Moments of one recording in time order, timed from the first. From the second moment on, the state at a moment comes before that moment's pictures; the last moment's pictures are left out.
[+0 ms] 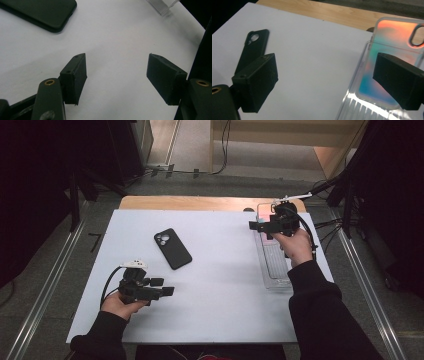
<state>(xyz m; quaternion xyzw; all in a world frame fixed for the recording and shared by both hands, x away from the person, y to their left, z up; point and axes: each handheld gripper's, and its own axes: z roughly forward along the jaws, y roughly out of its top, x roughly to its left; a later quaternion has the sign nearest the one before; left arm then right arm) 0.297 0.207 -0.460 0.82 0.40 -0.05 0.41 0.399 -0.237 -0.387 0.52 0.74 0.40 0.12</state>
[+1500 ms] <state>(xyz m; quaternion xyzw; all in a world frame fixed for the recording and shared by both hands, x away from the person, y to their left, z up) 0.297 0.201 -0.455 0.82 0.38 -0.06 0.41 0.291 -0.216 -0.433 0.38 0.83 0.42 0.02</state>
